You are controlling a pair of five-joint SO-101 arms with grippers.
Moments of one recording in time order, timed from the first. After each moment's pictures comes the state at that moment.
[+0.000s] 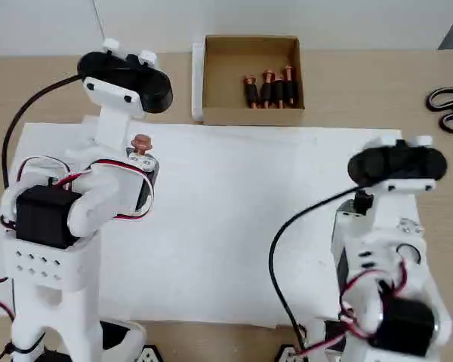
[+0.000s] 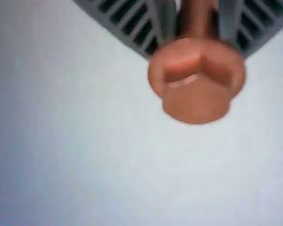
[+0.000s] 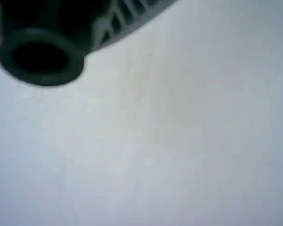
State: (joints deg) left arm 8.7 -29.7 -6.5 99.8 -2.2; right arm 7.3 -71.8 34.1 82.4 4.0
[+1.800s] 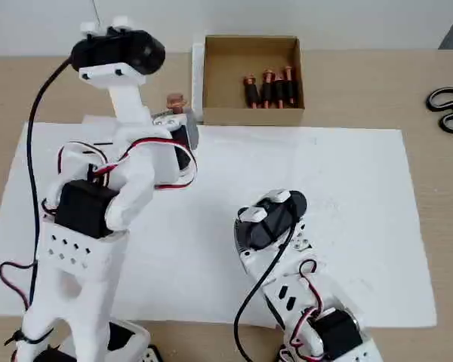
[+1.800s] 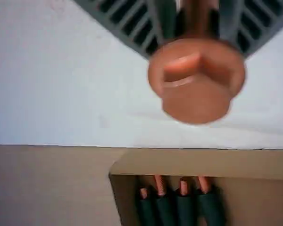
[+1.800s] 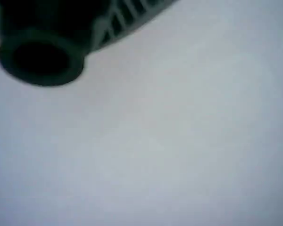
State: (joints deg) left arm 17.8 -29.7 5.0 71.0 28.0; right arm -31.6 -102.1 83.8 53.5 -1.3
